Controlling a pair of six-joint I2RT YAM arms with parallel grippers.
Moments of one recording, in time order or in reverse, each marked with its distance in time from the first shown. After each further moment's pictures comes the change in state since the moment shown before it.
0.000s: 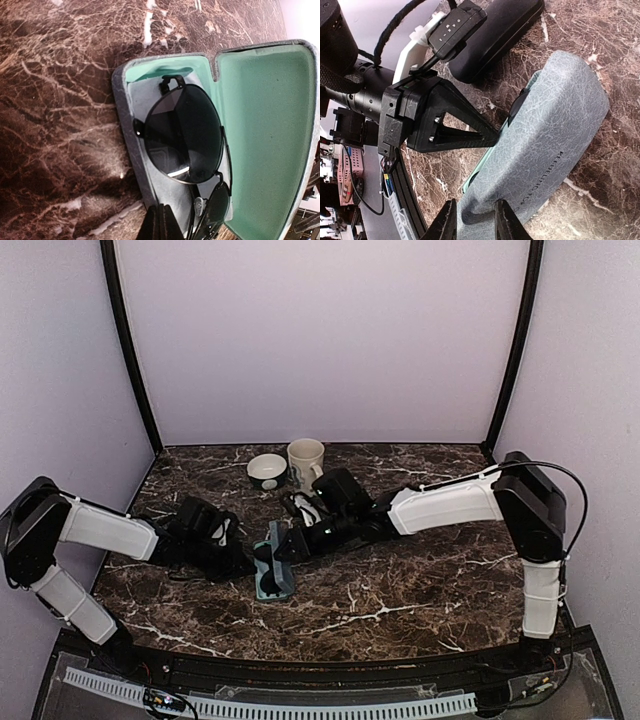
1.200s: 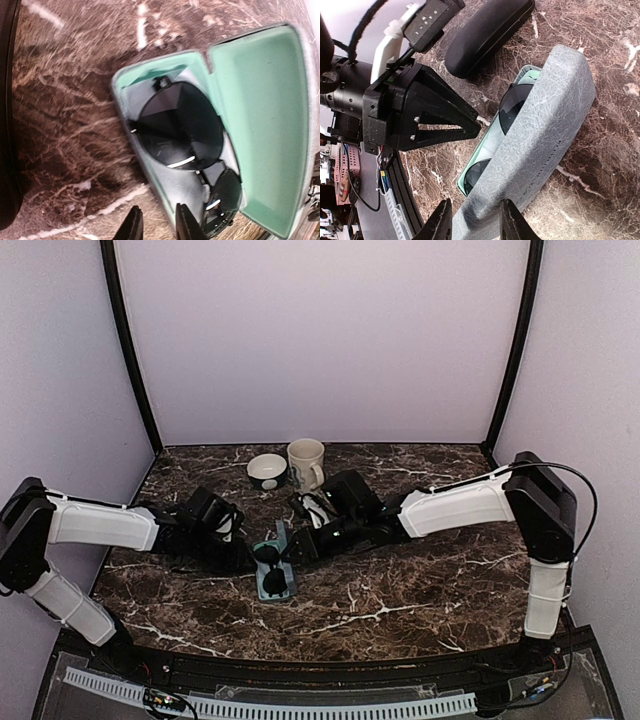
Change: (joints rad) left arm -0.074 -0.050 0.132 -0.283 -0.186 0.109; right arm -0.006 -0.059 -0.083 0.030 0.019 -0.008
